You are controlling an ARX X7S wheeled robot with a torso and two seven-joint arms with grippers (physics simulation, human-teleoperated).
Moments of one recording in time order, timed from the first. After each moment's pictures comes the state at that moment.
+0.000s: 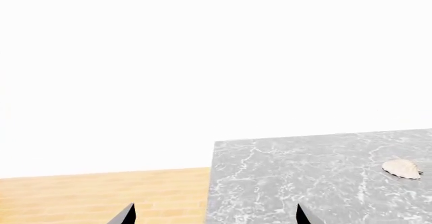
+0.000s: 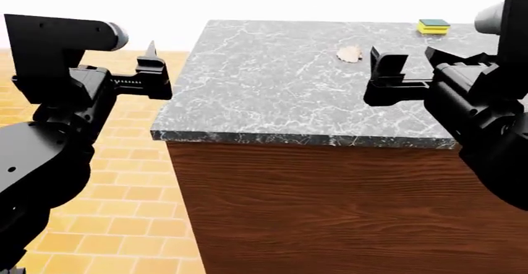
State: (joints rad) left arm -0.85 -0.53 0.12 0.46 -0.83 -1.00 -0.48; right arm 0.94 0.59 0.03 -0.41 1.35 1.17 0.64
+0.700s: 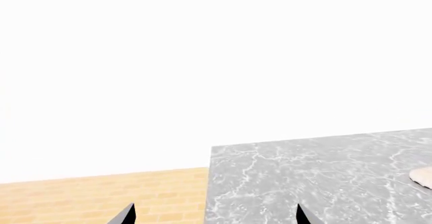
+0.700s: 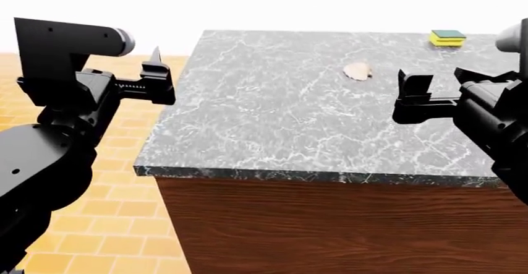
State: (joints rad) left arm -0.85 -0.54 0.14 0.46 -0.84 -1.01 -0.48; right arm 0.89 0.73 0.04 -0.38 1.38 1.22 0.63
